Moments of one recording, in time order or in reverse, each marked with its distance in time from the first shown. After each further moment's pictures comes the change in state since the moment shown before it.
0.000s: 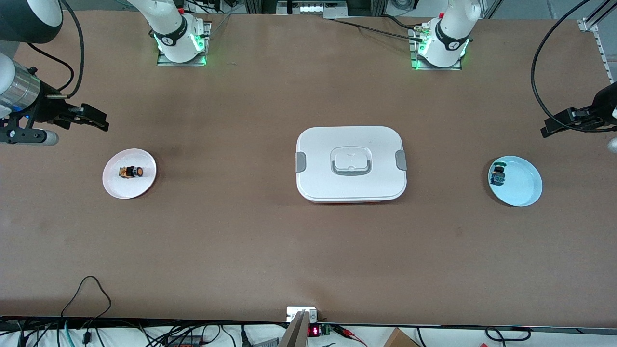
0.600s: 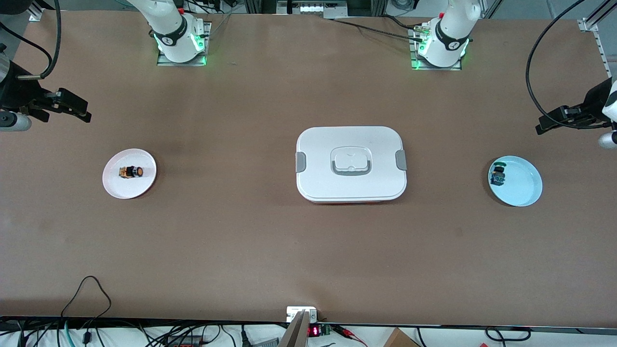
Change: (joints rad) left arm 0.011 -0.069 0.001 -0.129 0.000 0.077 0.000; right arm -0.003 -0.003 -0.002 0.114 0.000 -0.078 -0.050
